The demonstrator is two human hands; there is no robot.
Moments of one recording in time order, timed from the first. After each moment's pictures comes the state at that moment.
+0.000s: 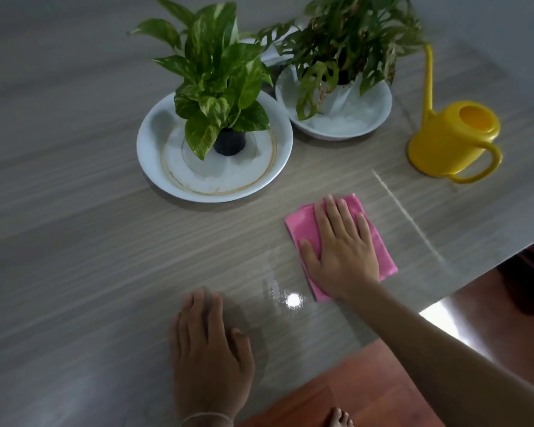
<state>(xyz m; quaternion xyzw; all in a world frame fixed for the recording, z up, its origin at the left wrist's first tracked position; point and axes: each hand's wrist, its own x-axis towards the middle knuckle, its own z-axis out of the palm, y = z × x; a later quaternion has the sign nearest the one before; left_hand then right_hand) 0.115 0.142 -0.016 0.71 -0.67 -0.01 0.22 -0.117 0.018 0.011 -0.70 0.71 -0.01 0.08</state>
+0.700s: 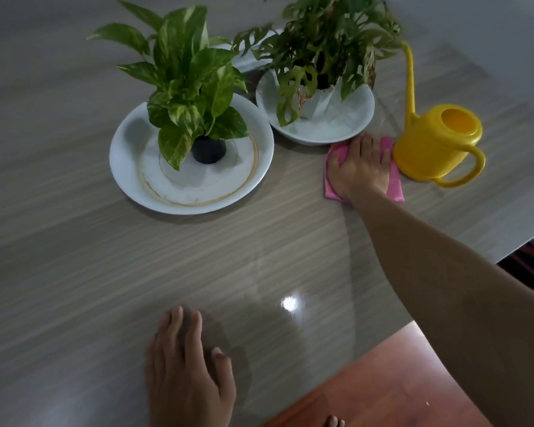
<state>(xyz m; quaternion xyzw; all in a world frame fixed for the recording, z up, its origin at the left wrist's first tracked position) 0.112 0.139 -0.019 0.70 -0.67 0.02 0.25 -0.203 -0.146 0.009 -0.56 0.83 -0.06 0.04</state>
